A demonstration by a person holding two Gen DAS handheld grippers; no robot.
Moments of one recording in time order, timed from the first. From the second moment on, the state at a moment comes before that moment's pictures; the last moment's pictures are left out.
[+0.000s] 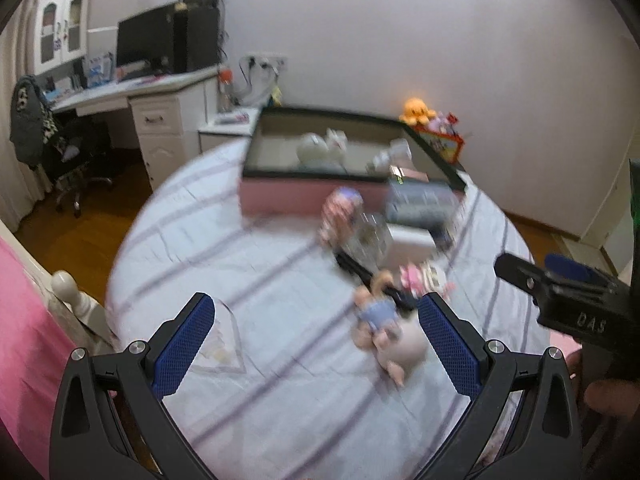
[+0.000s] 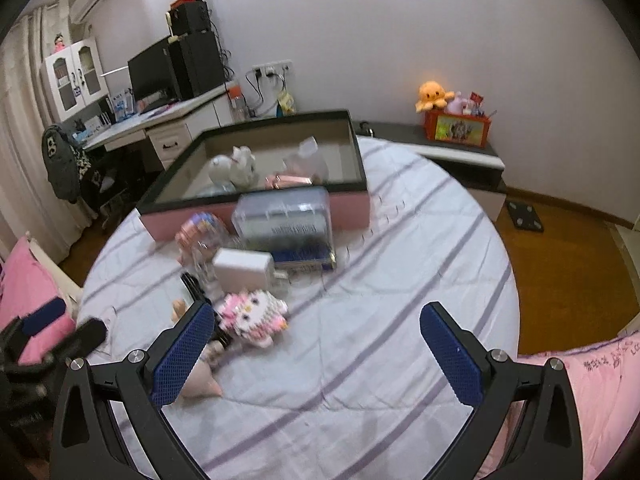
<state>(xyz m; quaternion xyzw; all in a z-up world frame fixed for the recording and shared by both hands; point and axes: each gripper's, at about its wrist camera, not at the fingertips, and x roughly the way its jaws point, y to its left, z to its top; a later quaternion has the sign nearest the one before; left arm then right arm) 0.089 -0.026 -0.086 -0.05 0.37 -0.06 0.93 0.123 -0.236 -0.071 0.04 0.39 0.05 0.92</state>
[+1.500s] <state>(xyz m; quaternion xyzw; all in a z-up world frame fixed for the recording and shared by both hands) 0.137 -0.043 -0.143 -0.01 0.42 -0.07 0.90 0.155 -0.192 -0.126 0.01 0.45 0.20 0.87</state>
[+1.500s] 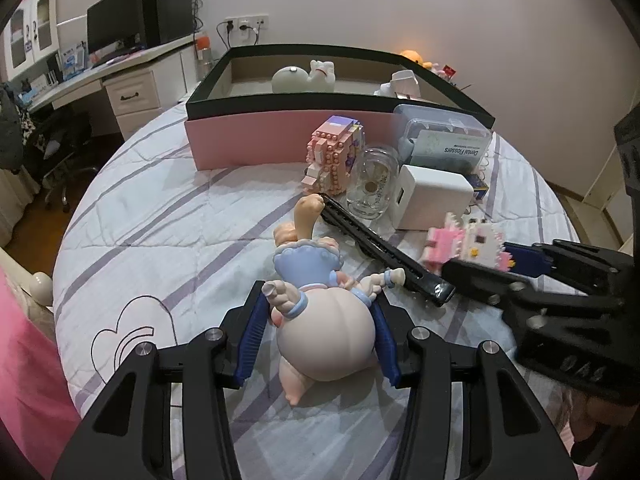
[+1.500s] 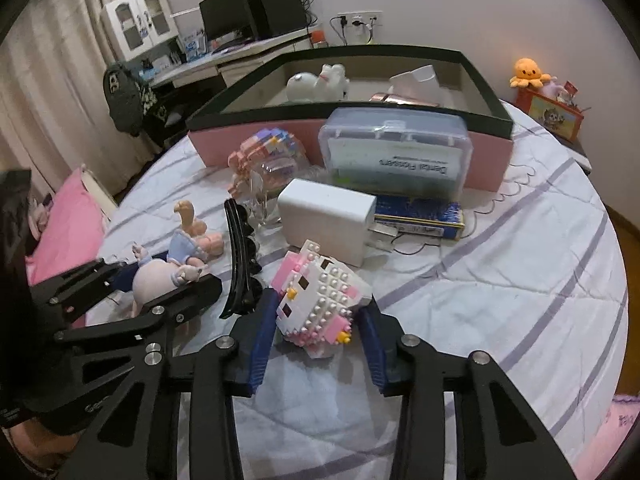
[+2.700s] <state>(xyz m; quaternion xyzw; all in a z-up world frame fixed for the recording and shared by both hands) 0.226 0.009 -0.032 -0.05 0.31 -0.07 0.95 0.246 -0.204 -0.012 -0.01 0.34 0.19 0.92</state>
